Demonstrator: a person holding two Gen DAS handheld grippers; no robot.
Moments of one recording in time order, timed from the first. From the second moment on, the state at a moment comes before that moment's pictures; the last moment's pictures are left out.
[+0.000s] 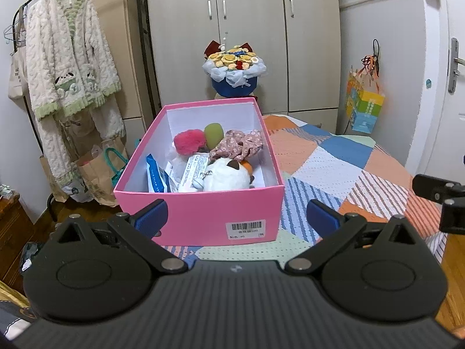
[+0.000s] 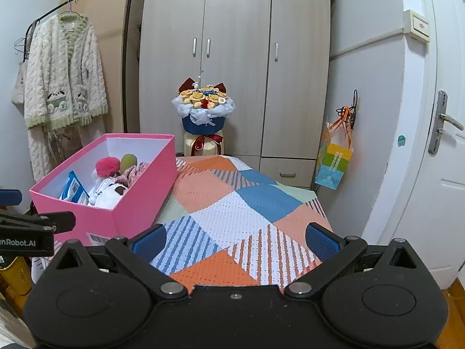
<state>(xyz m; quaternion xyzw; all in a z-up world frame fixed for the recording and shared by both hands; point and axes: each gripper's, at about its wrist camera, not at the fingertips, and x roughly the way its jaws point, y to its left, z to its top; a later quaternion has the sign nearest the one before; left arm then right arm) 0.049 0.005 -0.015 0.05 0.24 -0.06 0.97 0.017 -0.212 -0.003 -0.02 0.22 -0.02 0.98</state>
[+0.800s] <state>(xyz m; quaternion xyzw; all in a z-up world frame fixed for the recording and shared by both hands) 0.036 0.006 -0.022 0.04 0.21 -0.07 0.98 -0.002 -0.205 -0.006 -0.06 0.19 -0.04 0.98</state>
